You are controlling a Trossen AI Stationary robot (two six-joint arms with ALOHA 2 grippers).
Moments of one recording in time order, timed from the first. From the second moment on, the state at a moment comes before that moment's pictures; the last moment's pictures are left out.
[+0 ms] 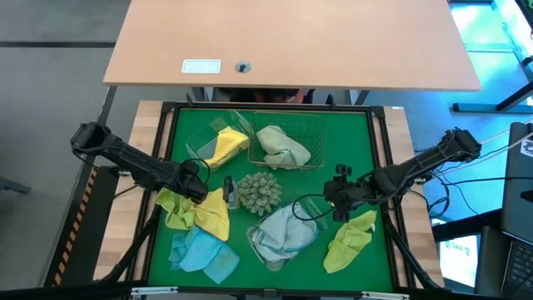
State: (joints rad) left arm -0.29 1.26 0.61 -1.08 -0.19 -1.38; right arm 0.44 1.23 0.93 -0.86 0.33 0.44
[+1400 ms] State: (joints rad) left arm -0.29 1.09 1.38 -1.46 -0.34 -1.15; right arm 0.45 1.23 0.93 -0.85 0.33 0.44
